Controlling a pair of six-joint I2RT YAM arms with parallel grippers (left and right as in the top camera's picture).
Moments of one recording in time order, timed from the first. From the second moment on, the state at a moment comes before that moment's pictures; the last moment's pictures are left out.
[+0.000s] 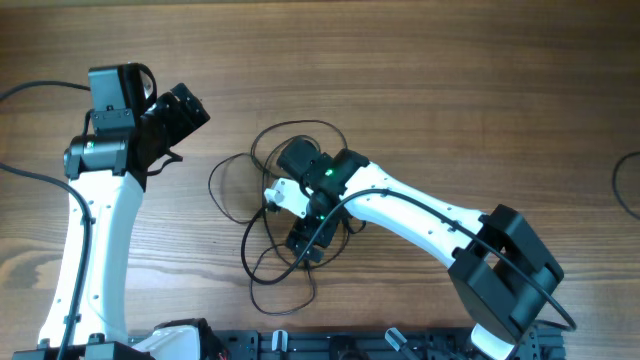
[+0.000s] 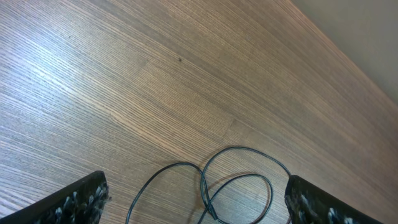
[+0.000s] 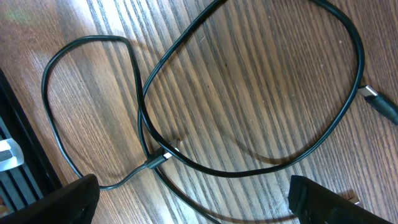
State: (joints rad) left arm 0.08 1.38 1.20 -0.73 0.07 -0.53; right arm 0.86 1.87 1.32 -0.89 -0.29 -0.29
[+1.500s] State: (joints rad) left arm 0.08 1.38 1.20 -0.72 0.13 -0.53; right arm 0.85 1.62 1.62 -0.73 -0.10 -0.11
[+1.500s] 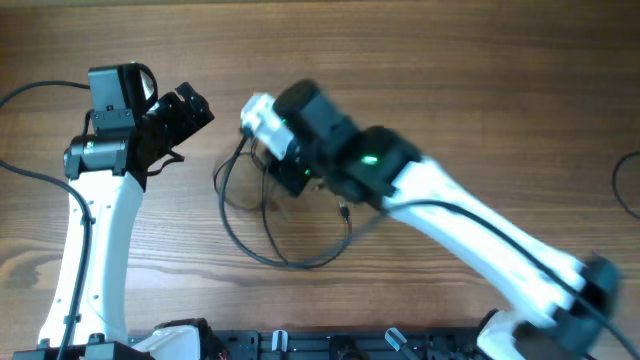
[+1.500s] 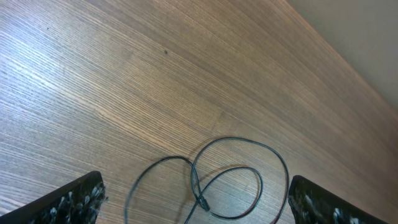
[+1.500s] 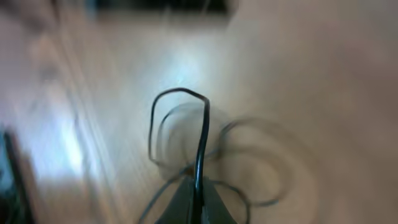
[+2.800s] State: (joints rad) left arm -0.27 1.49 1.20 -0.88 0.70 0.33; right arm 0.85 1.08 1.67 -0.61 0.68 -0.12
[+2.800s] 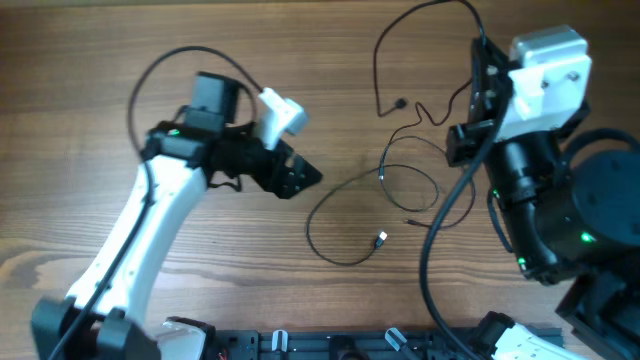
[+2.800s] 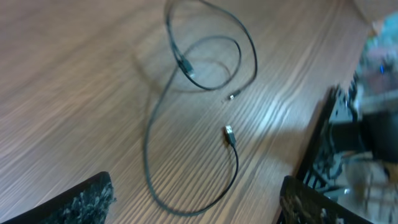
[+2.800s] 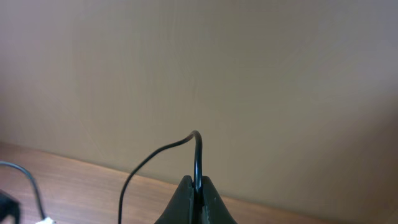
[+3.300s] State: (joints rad) left arm -0.50 1.78 1.20 -0.58 0.69 0.38; right arm 0.85 0.96 1.67 -0.71 0.68 -0.12
